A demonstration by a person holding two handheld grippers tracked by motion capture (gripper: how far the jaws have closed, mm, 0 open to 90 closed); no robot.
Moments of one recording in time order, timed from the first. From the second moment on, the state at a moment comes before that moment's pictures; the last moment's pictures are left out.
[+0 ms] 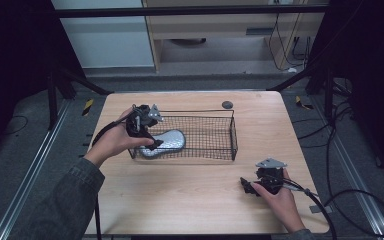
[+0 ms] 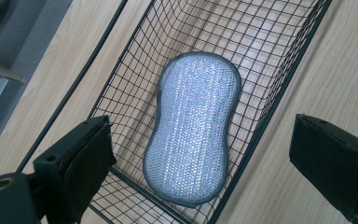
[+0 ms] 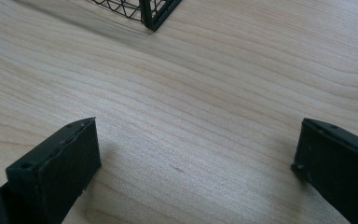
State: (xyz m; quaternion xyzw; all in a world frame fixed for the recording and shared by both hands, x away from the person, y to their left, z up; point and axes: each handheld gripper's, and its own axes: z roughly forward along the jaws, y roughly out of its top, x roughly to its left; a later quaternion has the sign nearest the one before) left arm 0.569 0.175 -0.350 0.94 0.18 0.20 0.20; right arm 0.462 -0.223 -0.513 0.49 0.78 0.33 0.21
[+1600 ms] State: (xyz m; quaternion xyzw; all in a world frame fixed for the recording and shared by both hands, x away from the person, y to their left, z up) left arm 0.487 0.209 -0.371 0.88 0.27 0.26 0.28; right arm 0.461 -0.223 -0.513 0.50 0.77 0.33 0.21
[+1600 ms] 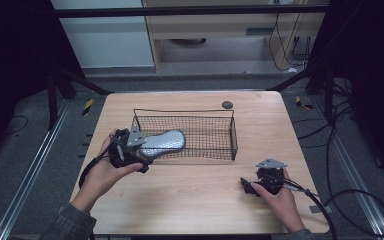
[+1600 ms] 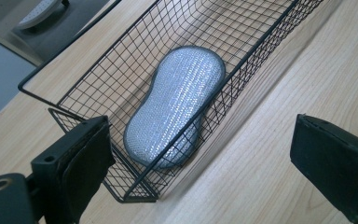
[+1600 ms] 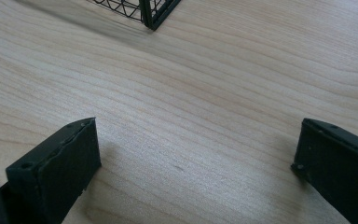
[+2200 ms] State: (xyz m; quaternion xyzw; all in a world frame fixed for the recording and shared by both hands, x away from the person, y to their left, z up) left arm 0.456 0.241 -0.436 0.88 0.32 0.22 0.28; right arm 0.461 -0.223 -0.513 0.49 0.78 0.33 0.21
